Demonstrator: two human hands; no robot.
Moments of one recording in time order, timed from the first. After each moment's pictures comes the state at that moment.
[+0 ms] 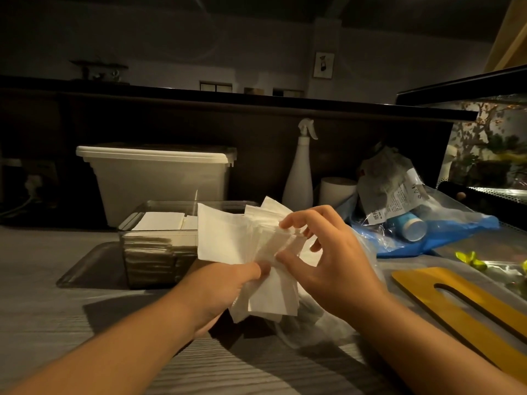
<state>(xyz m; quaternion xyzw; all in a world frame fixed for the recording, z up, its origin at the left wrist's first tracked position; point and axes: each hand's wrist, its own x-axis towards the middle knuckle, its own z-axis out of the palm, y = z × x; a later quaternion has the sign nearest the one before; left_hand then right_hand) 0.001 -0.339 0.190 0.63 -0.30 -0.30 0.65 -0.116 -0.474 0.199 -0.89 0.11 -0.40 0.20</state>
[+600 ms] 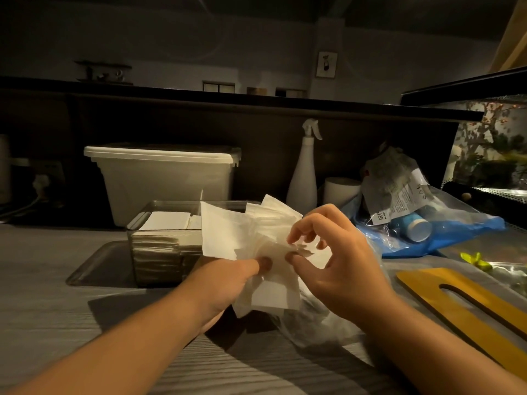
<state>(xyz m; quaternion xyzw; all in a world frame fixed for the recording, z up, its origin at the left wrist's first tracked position) 0.003 -0.338 0.191 0.63 -0.31 -0.28 0.65 -0.121 -0.474 0.199 -0.89 0.06 -0.42 0.17</state>
